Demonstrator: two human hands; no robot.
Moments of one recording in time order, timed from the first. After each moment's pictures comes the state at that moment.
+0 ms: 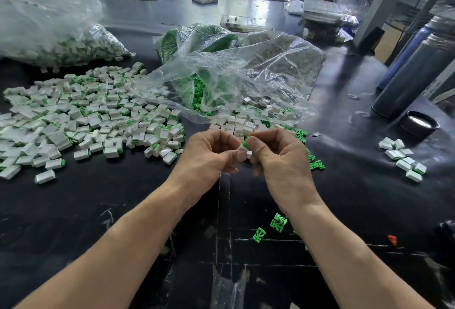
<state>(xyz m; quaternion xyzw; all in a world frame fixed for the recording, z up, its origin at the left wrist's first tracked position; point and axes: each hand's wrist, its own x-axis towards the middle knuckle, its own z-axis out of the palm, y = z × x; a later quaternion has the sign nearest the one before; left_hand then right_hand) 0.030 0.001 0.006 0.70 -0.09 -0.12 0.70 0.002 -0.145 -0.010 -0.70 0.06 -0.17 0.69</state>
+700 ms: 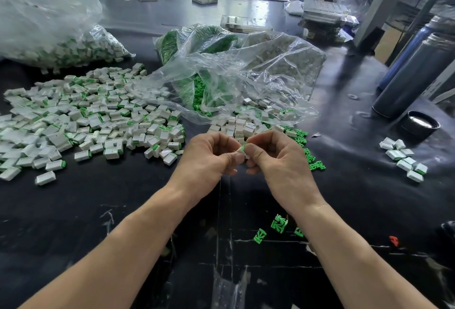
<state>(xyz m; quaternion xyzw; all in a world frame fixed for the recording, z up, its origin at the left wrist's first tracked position) 0.036 0.004 -0.003 0.74 -0.09 -0.11 0.66 0.000 -0.154 -0.012 -0.74 0.03 -0.11 0.66</state>
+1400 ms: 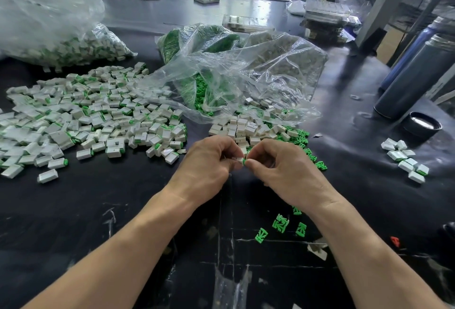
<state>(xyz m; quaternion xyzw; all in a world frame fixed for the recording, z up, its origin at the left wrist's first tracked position) 0.039 0.008 -0.009 0.88 -0.16 -0.02 0.45 -0.002 -0.176 -0.004 -0.90 -0.05 -0.04 0.42</state>
